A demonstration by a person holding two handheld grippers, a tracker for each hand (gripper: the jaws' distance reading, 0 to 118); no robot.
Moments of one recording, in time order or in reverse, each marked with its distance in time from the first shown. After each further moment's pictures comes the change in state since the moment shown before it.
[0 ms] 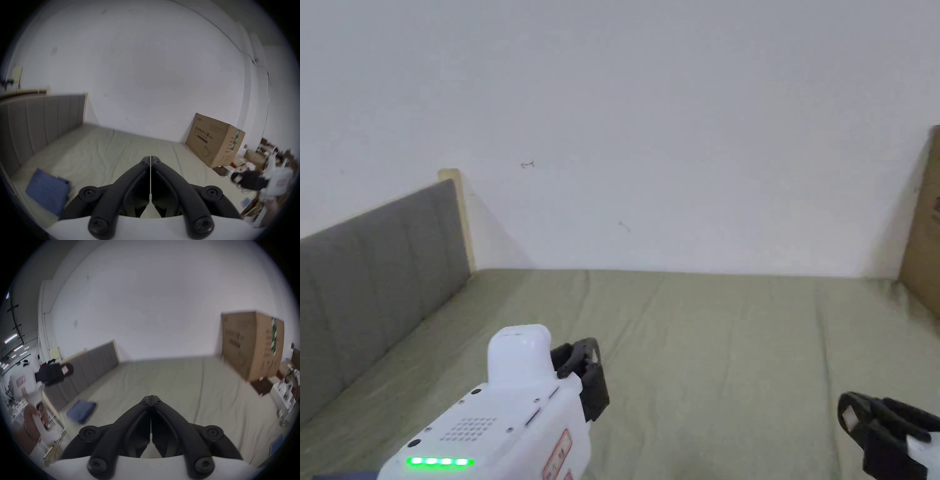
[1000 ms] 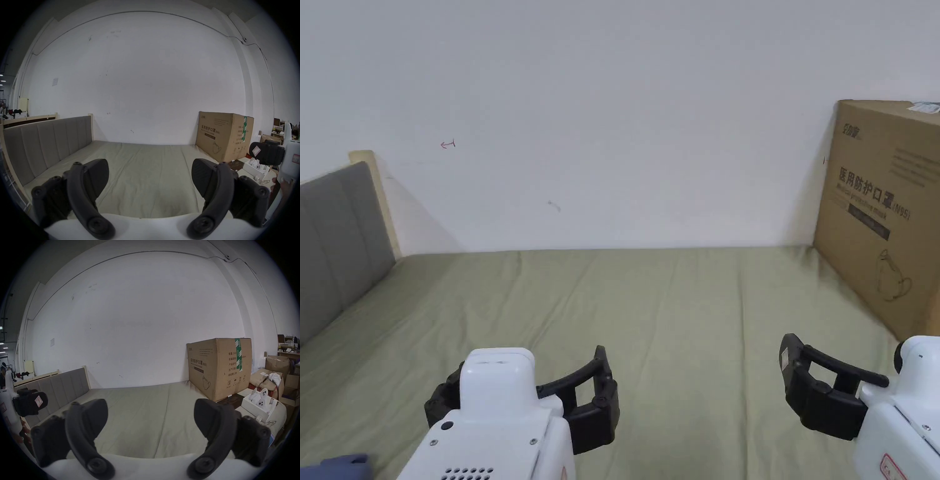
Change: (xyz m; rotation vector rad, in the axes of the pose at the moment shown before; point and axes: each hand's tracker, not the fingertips) left arm 0.079 -0.040 0.009 0.020 0.090 -0.130; right arm 0.040 -0.014 0.029 0.180 -0.276 0.019
